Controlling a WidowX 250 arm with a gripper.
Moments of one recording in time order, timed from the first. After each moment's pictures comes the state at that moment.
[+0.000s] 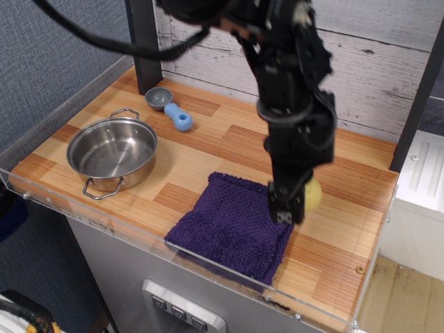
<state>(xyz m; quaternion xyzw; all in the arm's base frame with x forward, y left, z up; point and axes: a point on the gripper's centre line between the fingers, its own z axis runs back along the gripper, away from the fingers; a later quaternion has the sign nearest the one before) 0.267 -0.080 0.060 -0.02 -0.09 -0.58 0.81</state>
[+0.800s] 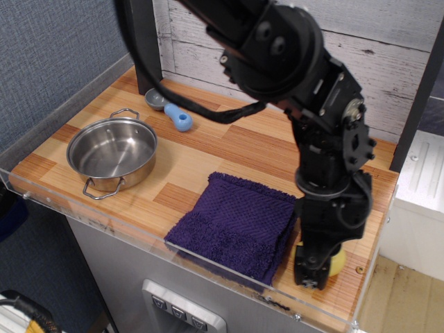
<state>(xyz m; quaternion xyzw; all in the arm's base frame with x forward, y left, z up) 0.255 -0.115 0.010 -0.03 -0.05 -0.61 0.79</state>
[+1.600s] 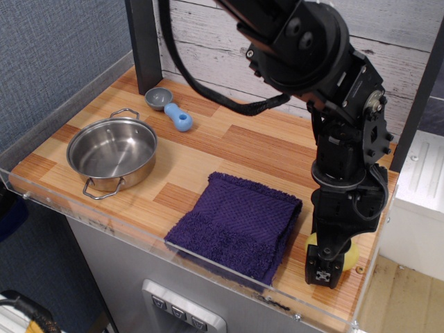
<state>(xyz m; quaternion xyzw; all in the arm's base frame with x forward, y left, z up) 0.263 -0.119 0.008 -0.03 -0.03 -0.62 0.79</state>
